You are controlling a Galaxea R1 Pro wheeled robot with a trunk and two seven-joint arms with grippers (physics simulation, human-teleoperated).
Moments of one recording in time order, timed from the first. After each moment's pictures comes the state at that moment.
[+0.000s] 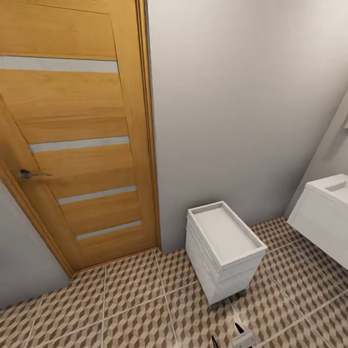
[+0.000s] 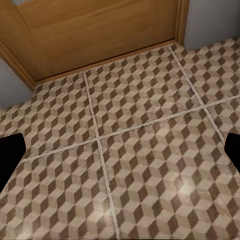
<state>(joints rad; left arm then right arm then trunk) -0.27 0.00 -0.27 0.07 0.16 -0.90 0.24 -0.34 0.00 0.13 -0.02 0.28 -0.90 -0.10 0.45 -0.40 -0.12</state>
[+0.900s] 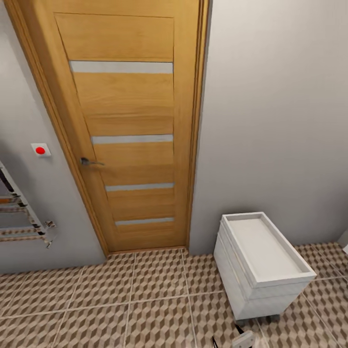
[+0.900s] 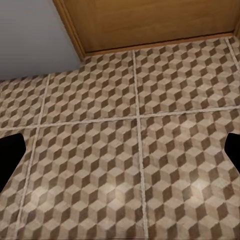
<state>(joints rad) -0.27 0.00 -0.27 0.07 0.16 -0.90 0.24 -0.34 0.00 0.13 -0.02 0.28 -0.86 -0.10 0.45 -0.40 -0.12</state>
